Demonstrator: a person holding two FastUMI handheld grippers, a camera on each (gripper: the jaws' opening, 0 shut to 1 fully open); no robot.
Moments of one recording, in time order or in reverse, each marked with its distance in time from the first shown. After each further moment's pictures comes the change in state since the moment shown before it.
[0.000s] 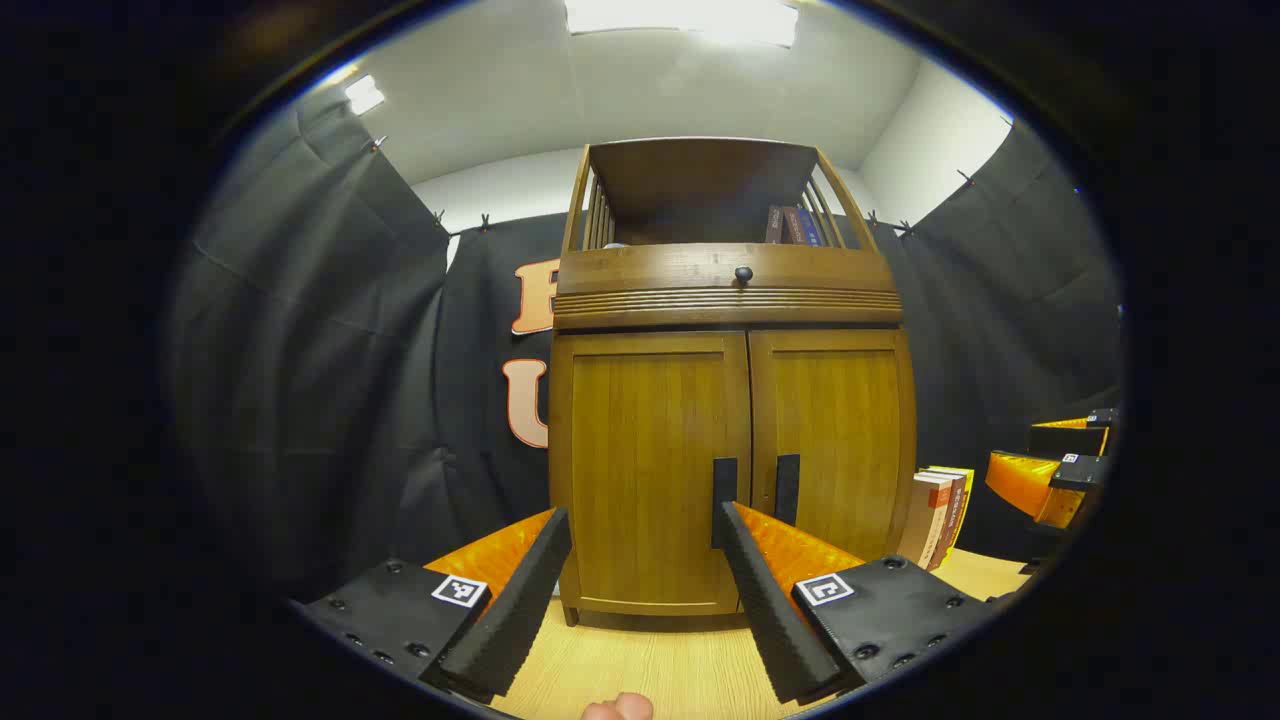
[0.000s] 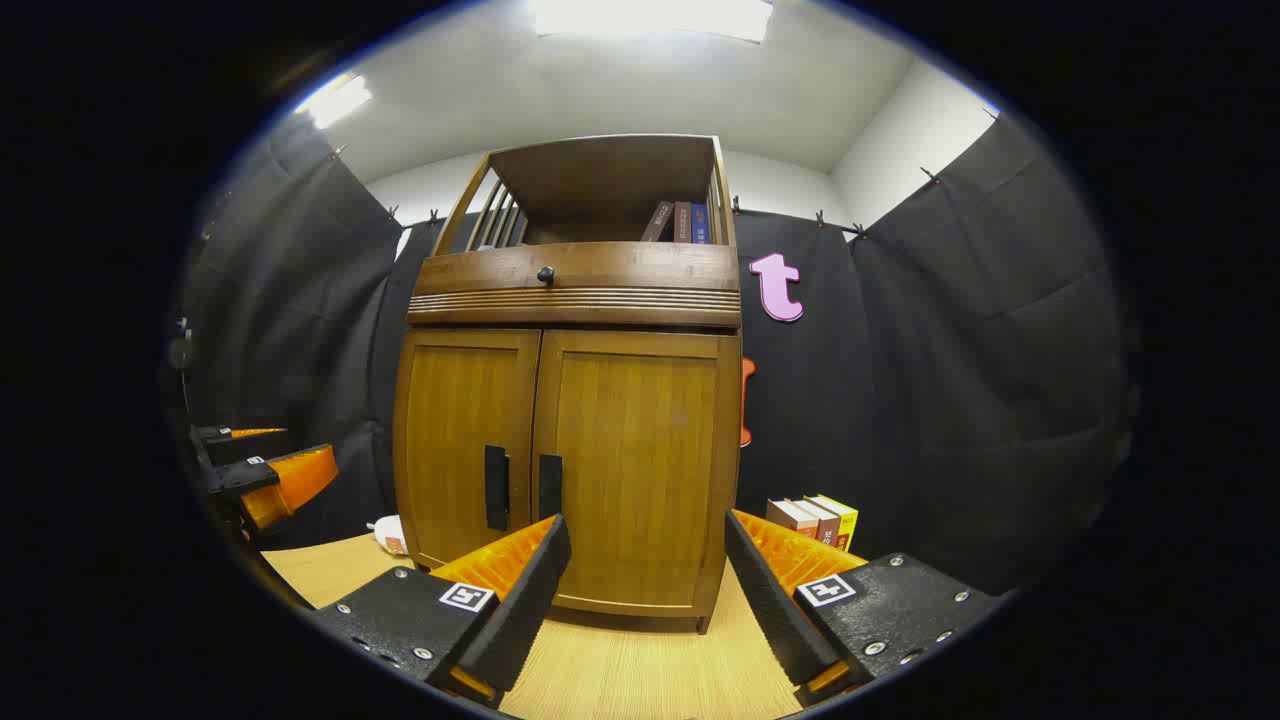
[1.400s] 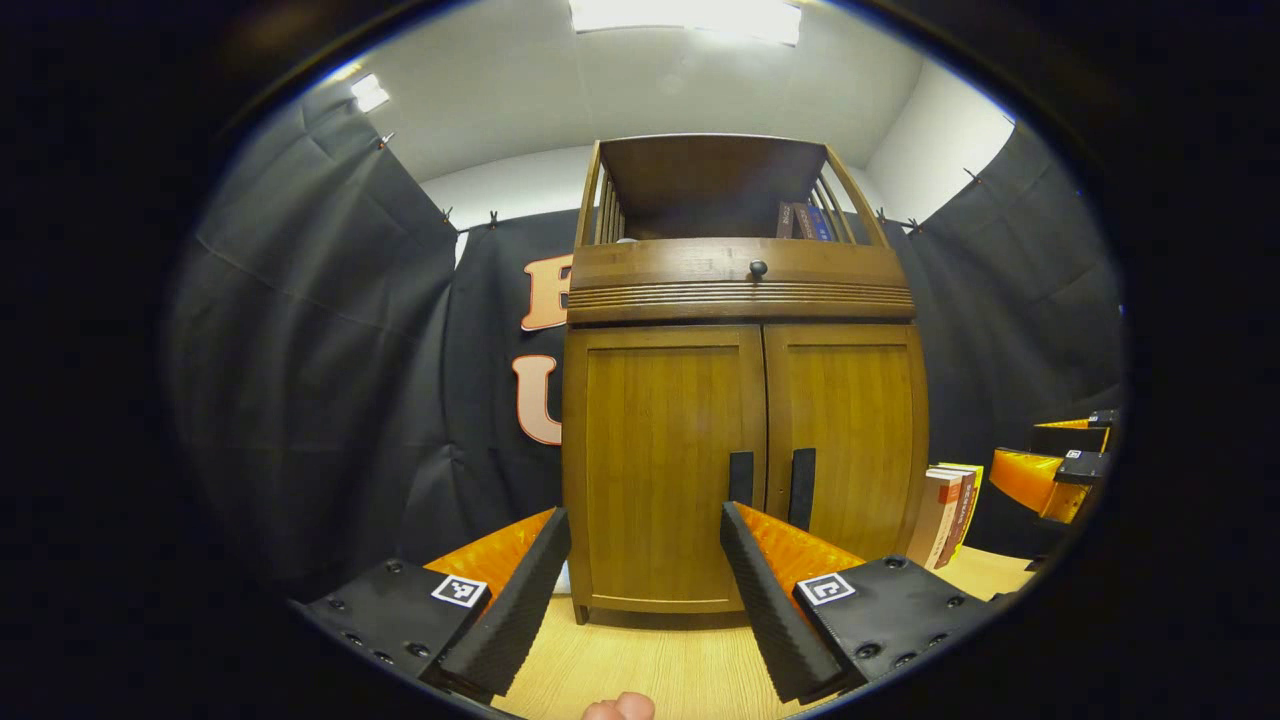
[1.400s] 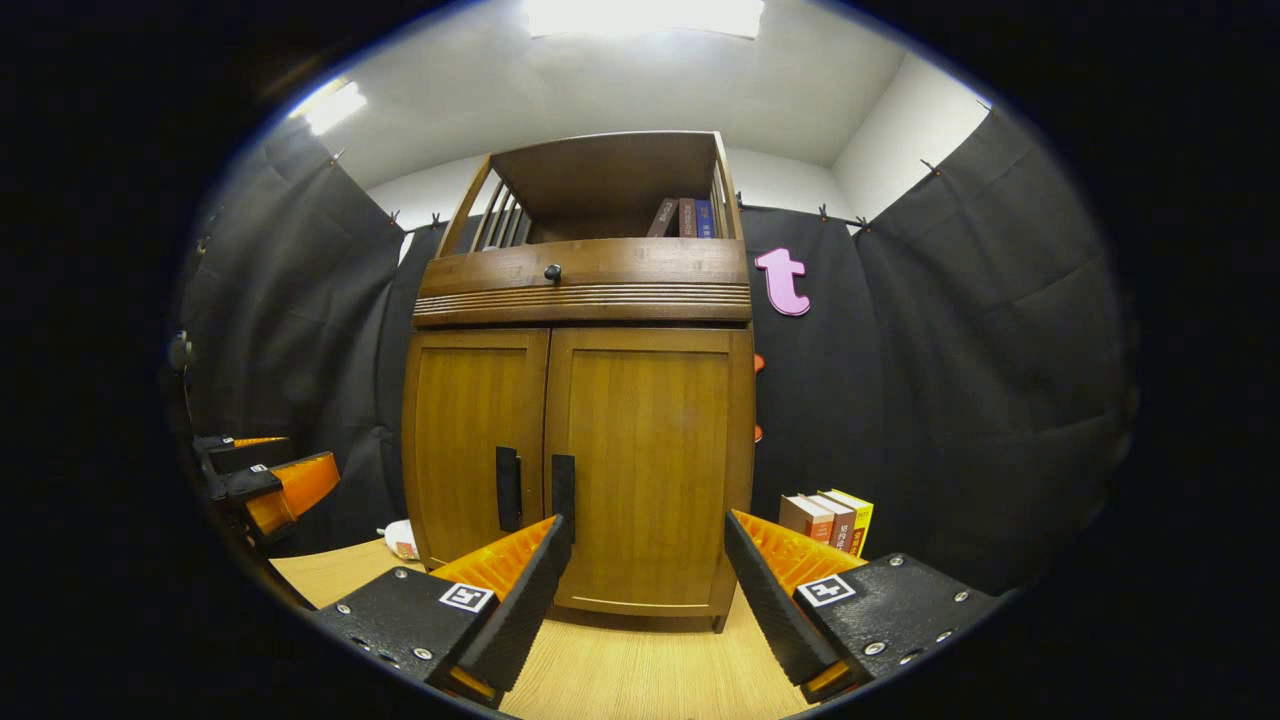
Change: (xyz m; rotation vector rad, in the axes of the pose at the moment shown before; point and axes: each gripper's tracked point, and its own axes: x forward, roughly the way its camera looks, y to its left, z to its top) left arm -0.002 0.015 -0.008 -0.003 0.001 0.027; right arm 0.008 0.018 -0.002 0.026 0.008 0.037
